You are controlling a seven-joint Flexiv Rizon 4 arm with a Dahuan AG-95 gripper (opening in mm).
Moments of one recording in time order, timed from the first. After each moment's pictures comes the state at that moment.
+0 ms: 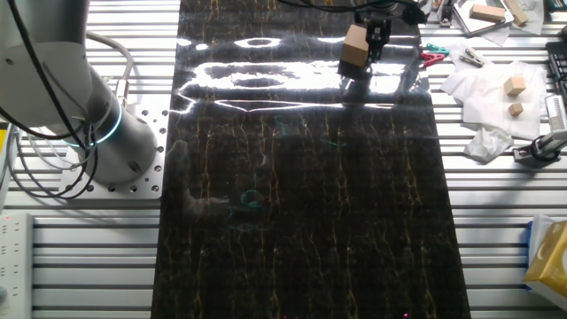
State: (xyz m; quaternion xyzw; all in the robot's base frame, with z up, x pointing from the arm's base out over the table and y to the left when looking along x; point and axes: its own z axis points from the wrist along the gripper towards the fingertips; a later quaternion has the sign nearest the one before) arm 0.582 0.278 0.034 0.12 0.98 0.14 0.08
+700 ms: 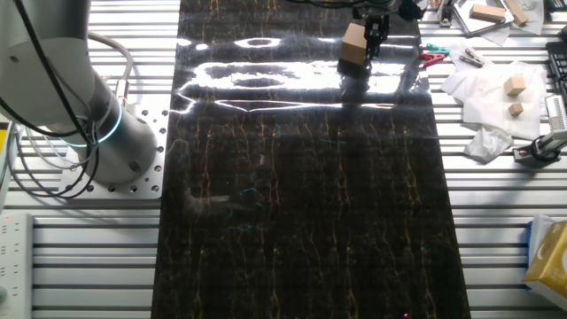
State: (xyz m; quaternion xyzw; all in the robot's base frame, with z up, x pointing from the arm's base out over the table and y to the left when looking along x) arm 0.580 0.285 0.034 0.13 0.98 0.14 0.08
